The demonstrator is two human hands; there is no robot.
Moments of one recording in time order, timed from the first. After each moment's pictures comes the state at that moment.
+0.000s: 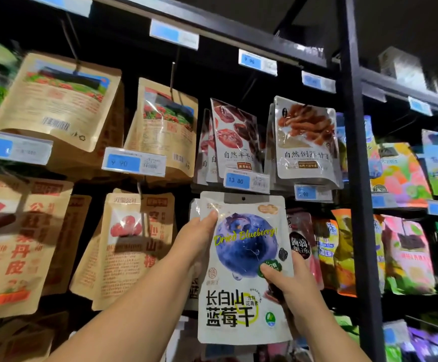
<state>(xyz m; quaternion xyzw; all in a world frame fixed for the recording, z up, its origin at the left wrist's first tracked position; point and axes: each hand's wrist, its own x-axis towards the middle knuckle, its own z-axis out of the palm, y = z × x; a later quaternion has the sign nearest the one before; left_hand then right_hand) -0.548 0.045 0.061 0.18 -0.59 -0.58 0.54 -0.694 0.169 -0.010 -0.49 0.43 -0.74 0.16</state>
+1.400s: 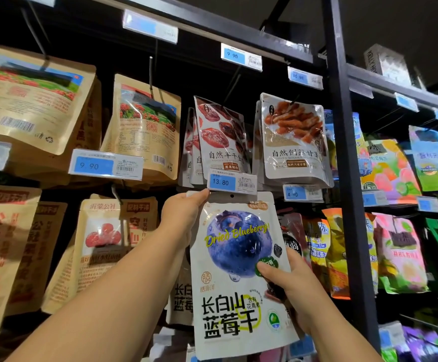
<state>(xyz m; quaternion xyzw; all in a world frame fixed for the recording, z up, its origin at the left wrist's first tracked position) -0.559 0.045 0.119 0.18 -0.57 -0.54 0.60 -0.722 0.171 0.007 -0.53 0.44 -0.70 0.18</state>
